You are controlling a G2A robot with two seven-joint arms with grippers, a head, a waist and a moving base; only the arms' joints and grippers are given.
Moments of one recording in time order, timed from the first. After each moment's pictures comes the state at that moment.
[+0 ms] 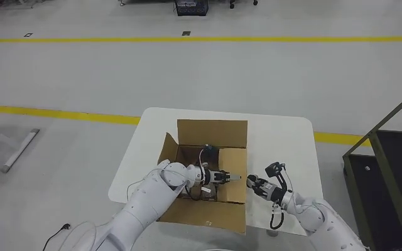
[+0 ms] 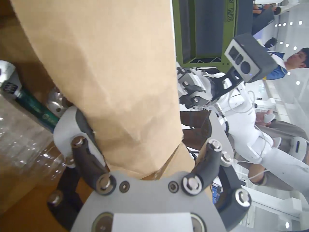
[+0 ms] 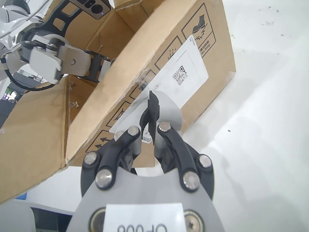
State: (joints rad) left arm 0.72 -1.47 -0.71 -0.80 -0.03 -0.35 -0.86; right arm -1.32 -1.04 1.21 -1.27 -0.60 -0.64 0.30
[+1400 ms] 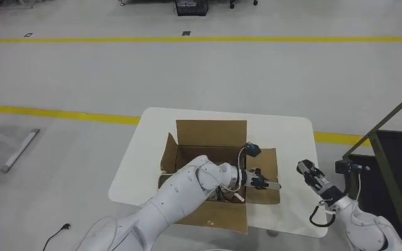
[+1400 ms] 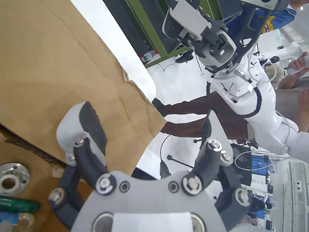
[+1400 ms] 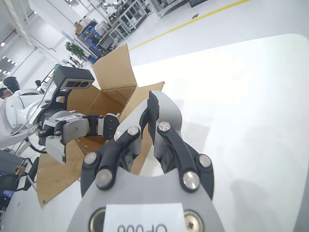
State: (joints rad) left arm 0.61 -1.64 -0.50 -0.82 0.15 -0.45 -0.66; right arm -1.67 -0.98 1.70 -1.60 -0.42 -0.55 0.22
